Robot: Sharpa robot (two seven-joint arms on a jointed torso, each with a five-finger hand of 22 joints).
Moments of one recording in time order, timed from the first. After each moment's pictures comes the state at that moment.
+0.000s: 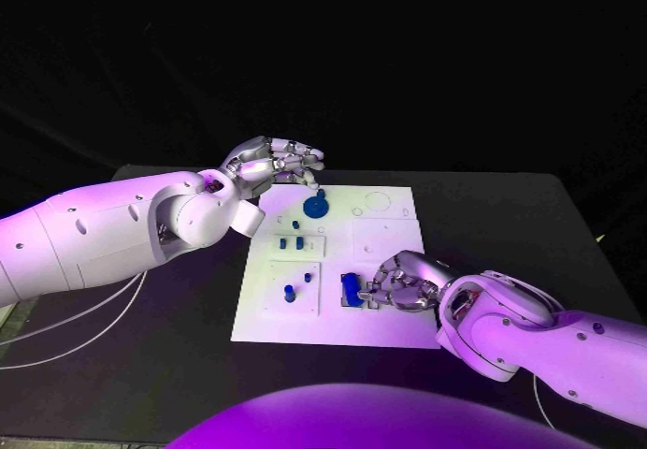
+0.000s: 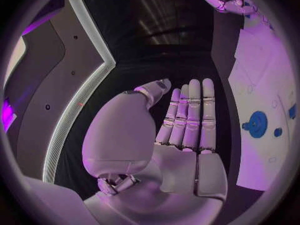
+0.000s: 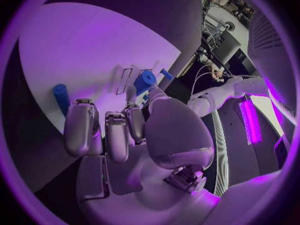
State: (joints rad) left arm 1.15 -0.93 -0.01 1.50 -0.11 -0.06 0.34; left_hand 1.34 -0.17 0.52 0.03 0.21 0.89 0.21 0.30 0.27 1.00 0.14 0.34 0.09 0.92 0.09 0.81 0.32 0.17 0.83 0.19 0.68 0.37; right arm 1.02 -0.81 -0.14 1.79 -1.30 -0.38 -0.39; right_hand 1.21 0.00 0.03 0.28 0.13 0.93 0.07 0.51 0.72 1.40 -0.01 1.34 1.31 1.47 -0.06 1.54 1.31 0.07 1.47 0.04 1.24 1.31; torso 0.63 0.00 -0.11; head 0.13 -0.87
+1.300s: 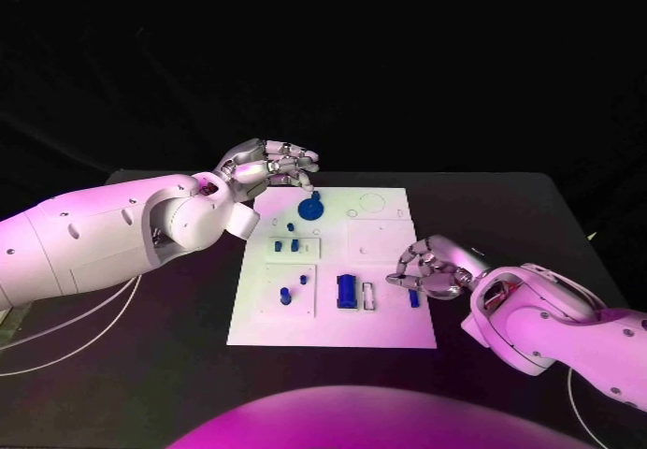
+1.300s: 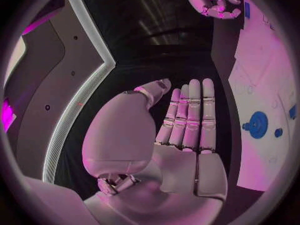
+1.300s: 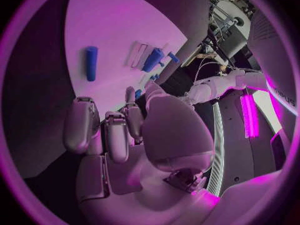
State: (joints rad) left arm 1.15 -0.93 -0.01 1.50 -0.11 -0.06 0.33; left_hand 1.34 -0.17 0.52 0.03 0.21 0.89 0.21 0.30 0.27 1.00 0.14 0.34 0.09 0.92 0.09 0.81 0.32 0.17 0.83 0.19 0.68 0.37; right arm 1.06 -0.95 -0.14 1.83 -1.28 -0.47 -0.33; right_hand 1.31 -0.03 0.07 0.29 0.16 0.89 0.09 0.45 0.69 1.36 0.01 1.29 1.30 1.47 -0.06 1.53 1.31 0.07 1.46 0.04 1.18 1.31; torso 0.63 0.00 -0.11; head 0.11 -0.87
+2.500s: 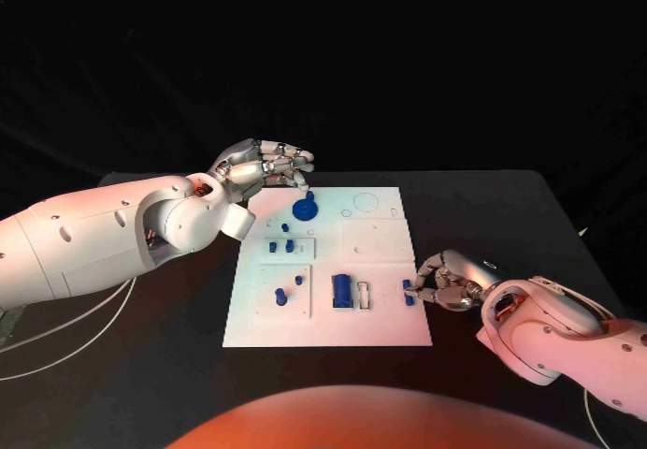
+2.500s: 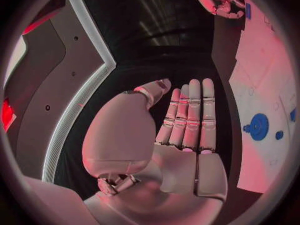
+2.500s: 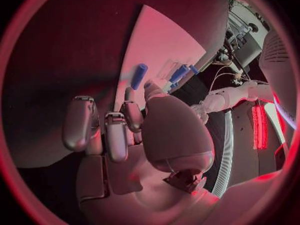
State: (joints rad) left arm 1.15 -0.94 -0.01 1.51 -0.11 -0.06 0.34; left_hand 1.34 -0.17 0.52 0.03 0.21 0.89 0.21 0.30 0.27 1.00 0.14 0.34 0.09 0.92 0.09 0.81 0.32 0.17 0.83 0.19 0.68 0.37; right arm 1.00 -0.97 -0.14 1.78 -1.39 -0.45 -0.41; right_hand 1.31 -0.04 0.07 0.29 0.15 0.89 0.10 0.44 0.68 1.33 0.02 1.25 1.27 1.47 -0.05 1.53 1.31 0.07 1.47 0.05 1.17 1.31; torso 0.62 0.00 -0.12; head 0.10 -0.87
